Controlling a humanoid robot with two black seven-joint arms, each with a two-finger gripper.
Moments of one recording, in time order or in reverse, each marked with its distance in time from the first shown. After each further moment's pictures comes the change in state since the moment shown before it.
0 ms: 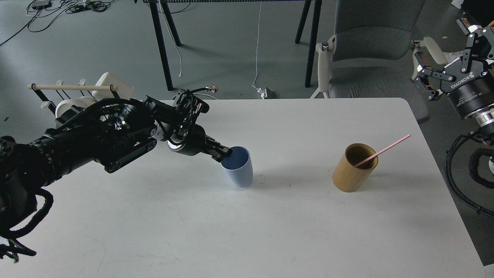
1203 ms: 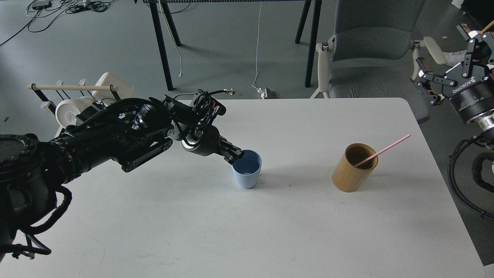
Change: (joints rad) left arm -0.021 -0.084 0.006 0.047 0.029 0.000 0.000; right arm -0.019 -0.017 -0.006 0.003 0.000 0.002 0.000
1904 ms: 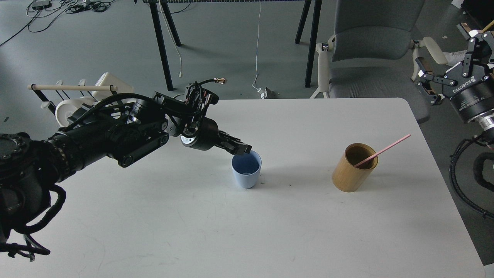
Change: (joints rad) left arm -0.001 0.050 -0.011 0.004 -0.315 0.000 0.000; right arm 0.000 -0.031 0.003 0.032 -0.015 -0.029 0.000
